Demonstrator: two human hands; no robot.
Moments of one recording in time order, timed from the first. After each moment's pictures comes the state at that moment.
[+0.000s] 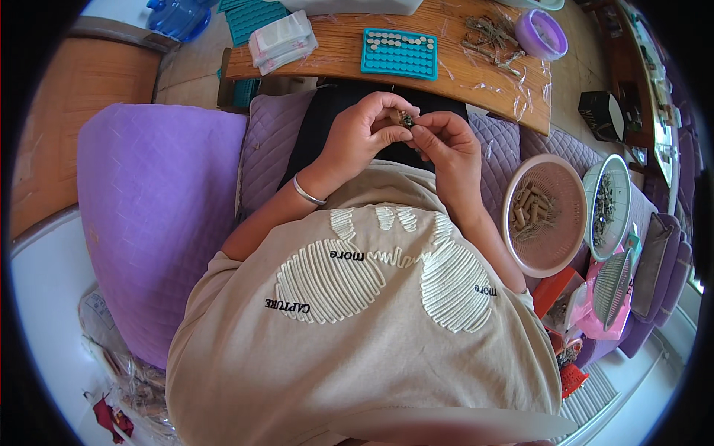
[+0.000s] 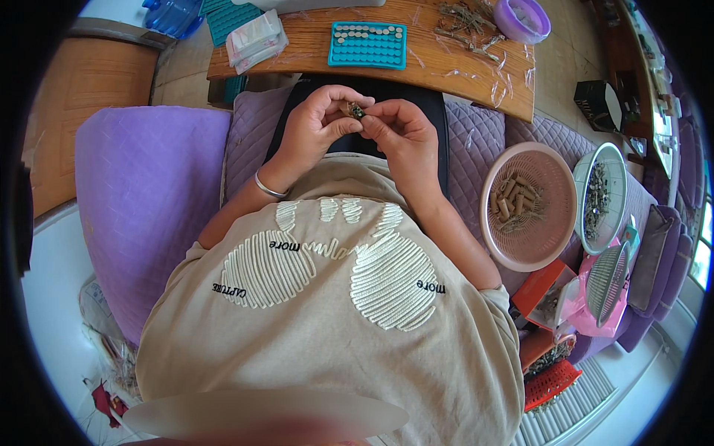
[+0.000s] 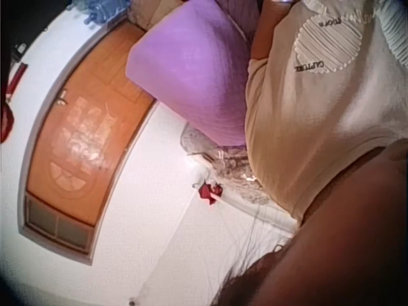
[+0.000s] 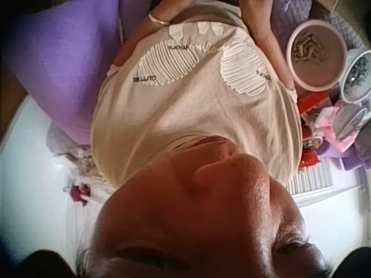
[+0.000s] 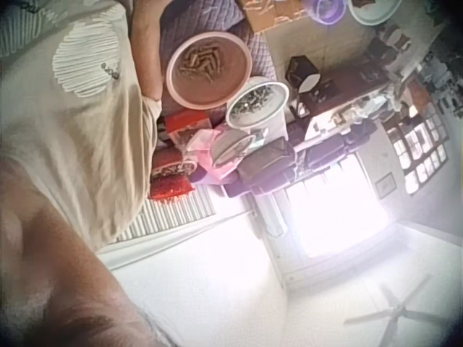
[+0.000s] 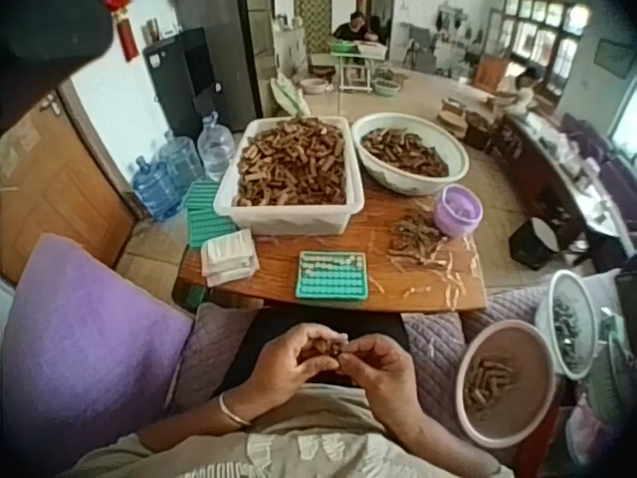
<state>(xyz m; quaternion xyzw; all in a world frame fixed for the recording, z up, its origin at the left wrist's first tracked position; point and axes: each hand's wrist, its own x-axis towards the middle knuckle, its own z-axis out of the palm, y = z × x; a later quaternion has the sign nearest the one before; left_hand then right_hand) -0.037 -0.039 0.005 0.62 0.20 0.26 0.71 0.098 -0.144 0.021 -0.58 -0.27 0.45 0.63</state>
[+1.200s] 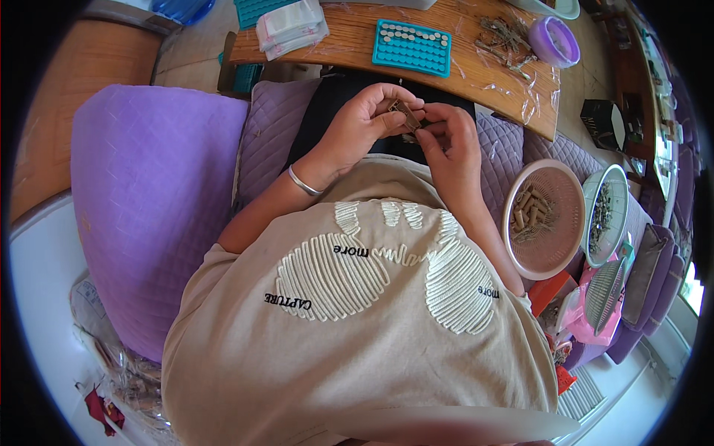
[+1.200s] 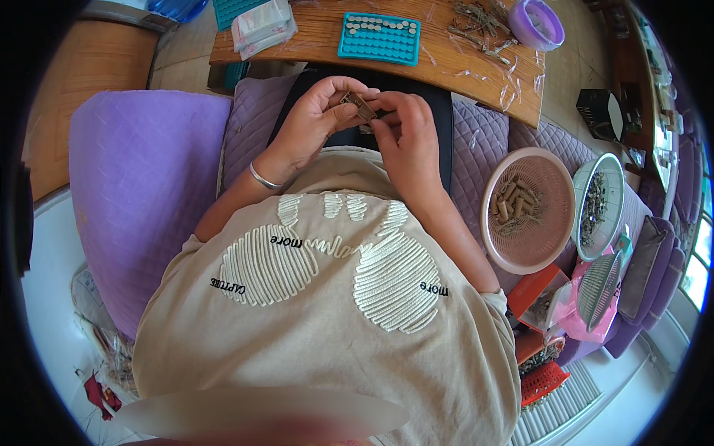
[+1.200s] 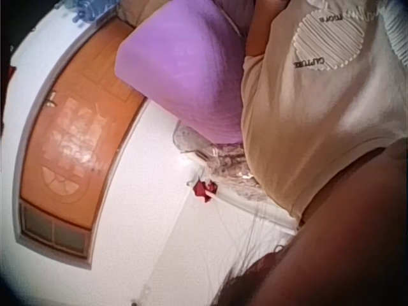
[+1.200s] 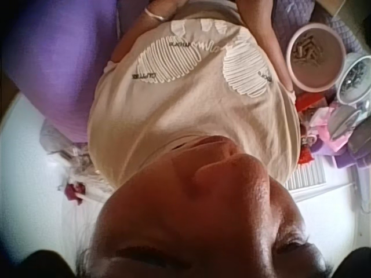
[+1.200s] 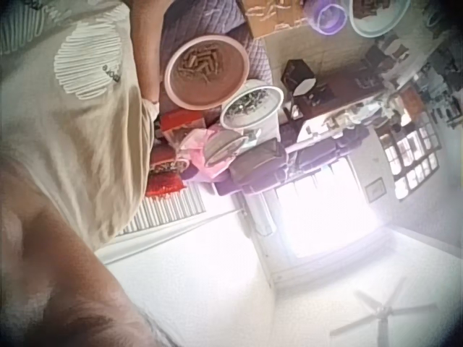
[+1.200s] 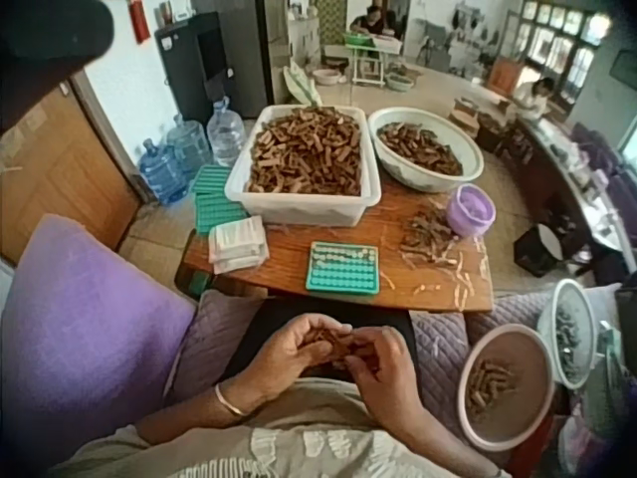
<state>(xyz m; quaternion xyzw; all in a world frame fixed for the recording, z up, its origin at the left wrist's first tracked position) -0.045 -0.035 -0.006 0.46 0.19 0.25 0.83 0.092 -0.139 0.023 -0.68 -0.51 0.25 0.47</state>
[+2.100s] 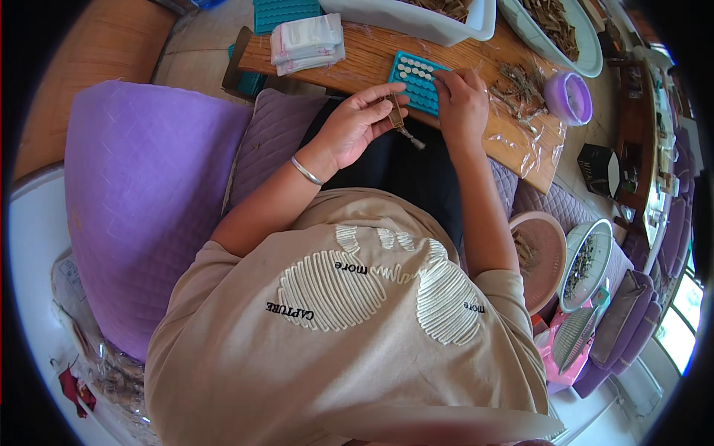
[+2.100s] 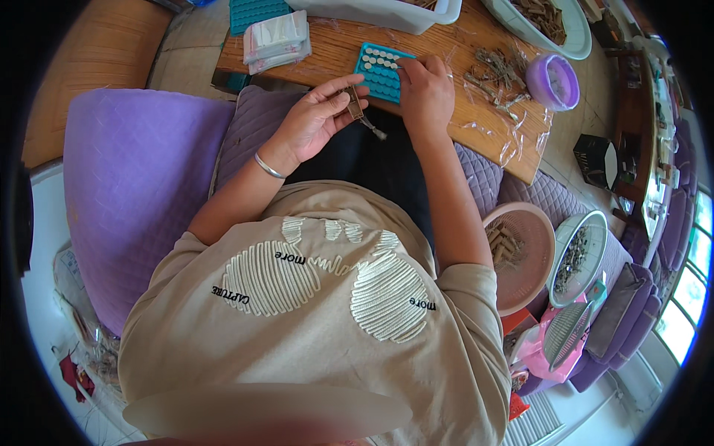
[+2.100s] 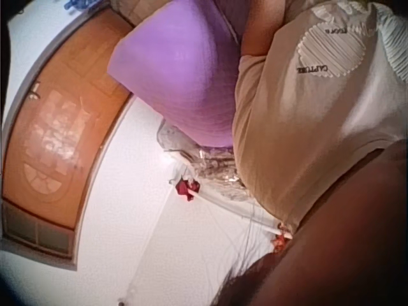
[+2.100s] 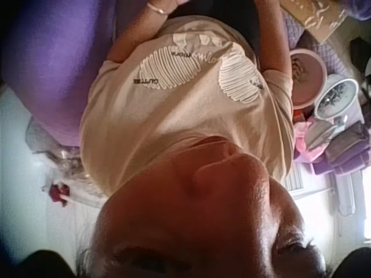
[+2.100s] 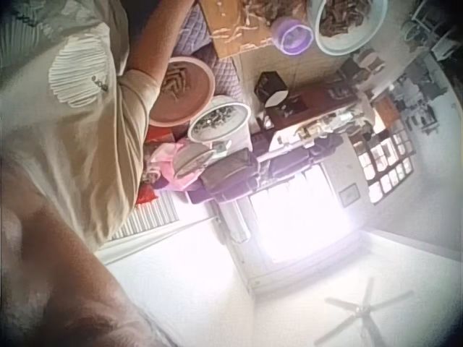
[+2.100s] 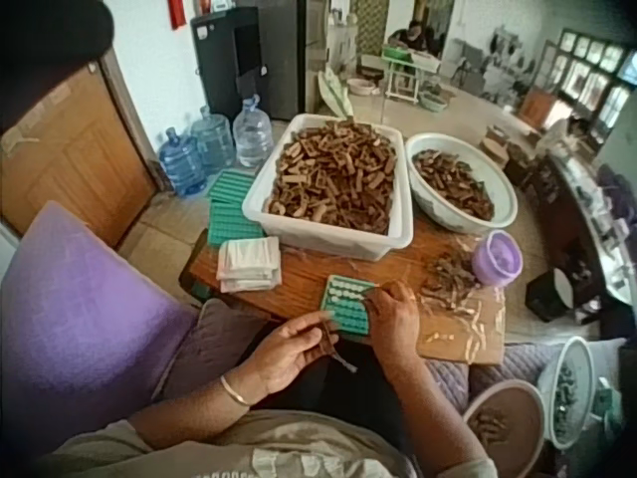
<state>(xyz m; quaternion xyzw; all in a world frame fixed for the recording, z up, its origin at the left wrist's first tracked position) -0.029 0.026 -0.041 0.28 0.27 0.28 0.88 0.168 -0.005 -0.032 -0.71 -0.62 -0.04 0.35</state>
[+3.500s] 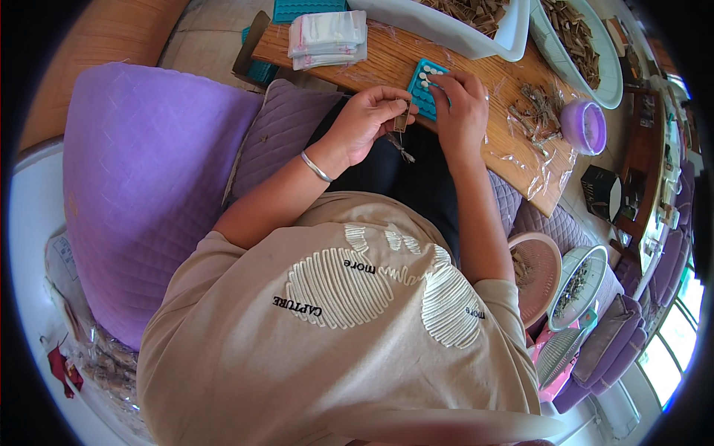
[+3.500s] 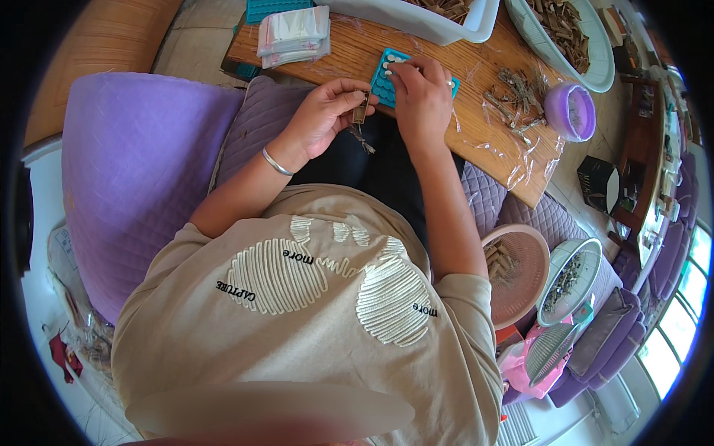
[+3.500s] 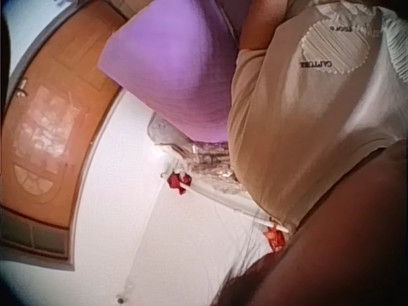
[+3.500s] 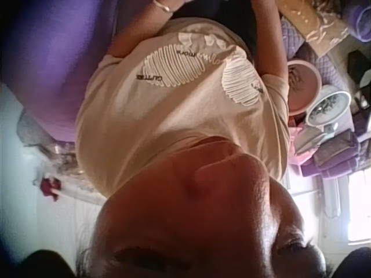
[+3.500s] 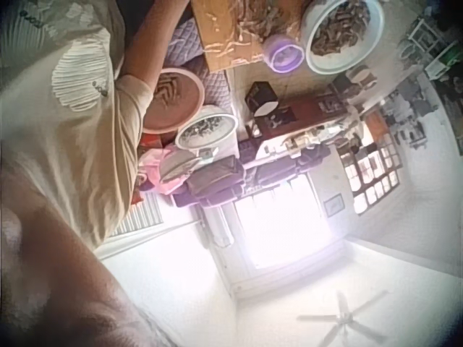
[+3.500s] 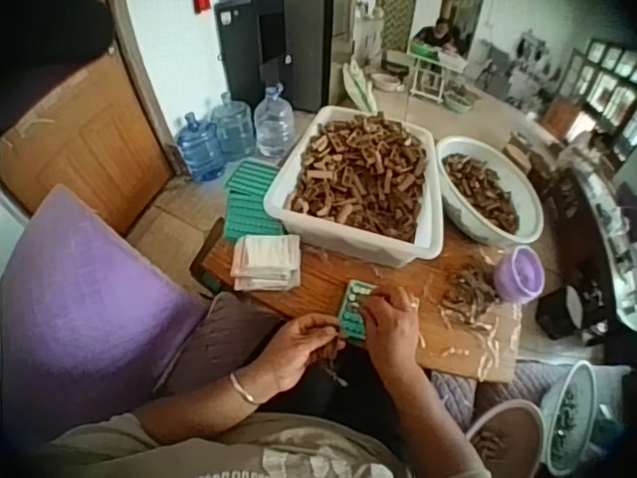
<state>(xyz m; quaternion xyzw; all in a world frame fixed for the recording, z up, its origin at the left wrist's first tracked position) -0.032 0.038 -0.057 0.30 0.33 0.30 0.85 0.145 0.017 -0.035 -0.66 -0.65 -0.02 0.38</state>
